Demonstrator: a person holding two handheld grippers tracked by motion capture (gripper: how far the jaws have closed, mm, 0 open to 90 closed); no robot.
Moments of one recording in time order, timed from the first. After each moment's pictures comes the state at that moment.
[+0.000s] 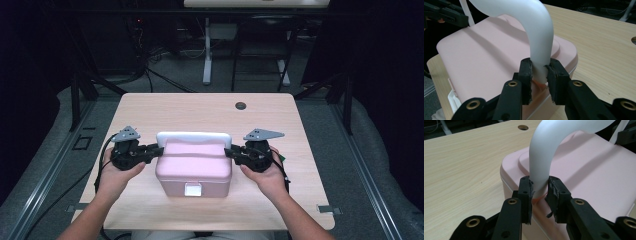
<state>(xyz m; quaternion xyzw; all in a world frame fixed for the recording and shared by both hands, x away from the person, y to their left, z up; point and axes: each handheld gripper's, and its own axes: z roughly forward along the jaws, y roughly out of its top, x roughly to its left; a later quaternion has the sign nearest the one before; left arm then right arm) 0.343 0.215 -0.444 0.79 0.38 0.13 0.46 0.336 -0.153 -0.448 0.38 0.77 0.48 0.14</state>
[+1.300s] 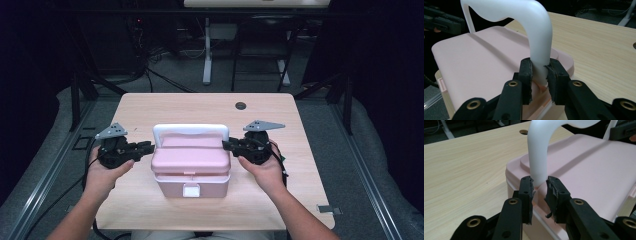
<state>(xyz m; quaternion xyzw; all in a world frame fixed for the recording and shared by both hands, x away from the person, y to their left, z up) 0.337 0.237 -0.425 0.79 0.38 0.13 0.47 0.346 -0.148 -0.429 0.40 0.76 0.50 0.12</state>
